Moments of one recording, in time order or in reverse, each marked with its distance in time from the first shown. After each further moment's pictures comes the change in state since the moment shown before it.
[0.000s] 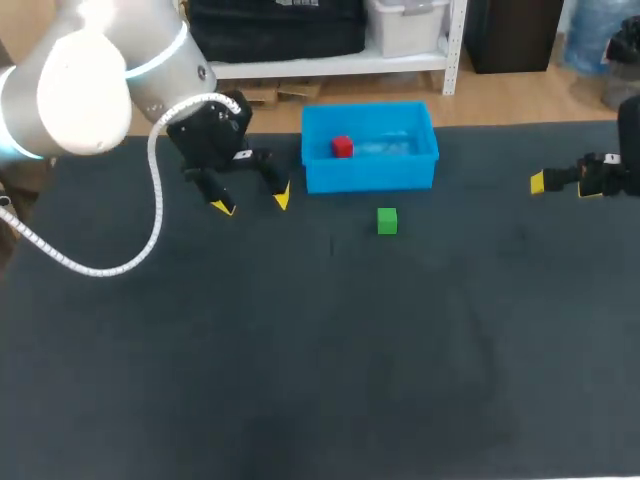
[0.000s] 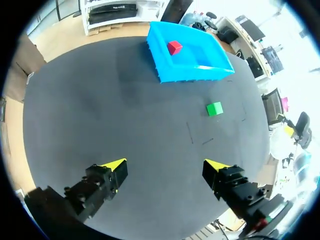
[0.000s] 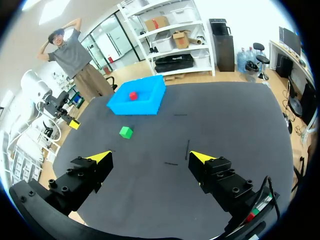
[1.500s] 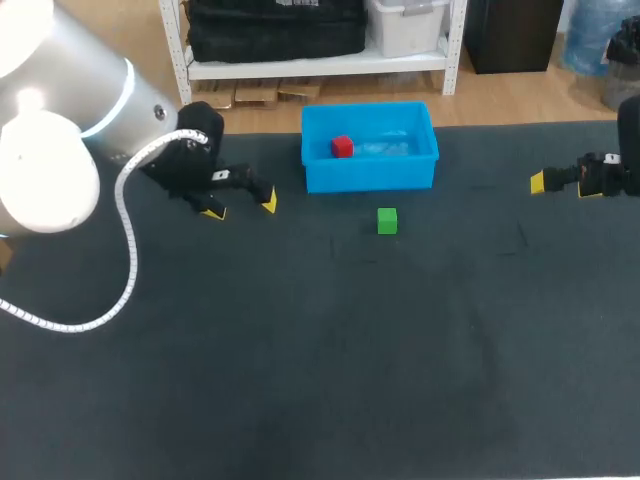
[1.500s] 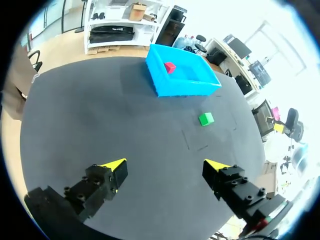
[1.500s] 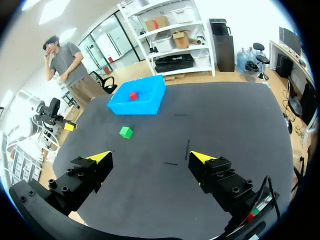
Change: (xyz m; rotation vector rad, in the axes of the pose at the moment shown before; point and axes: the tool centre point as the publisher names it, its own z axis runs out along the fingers) left arm 0.014 0.006 -0.009 0.067 -0.229 0.024; right arm 0.000 0.000 0.000 0.000 0.000 0.000
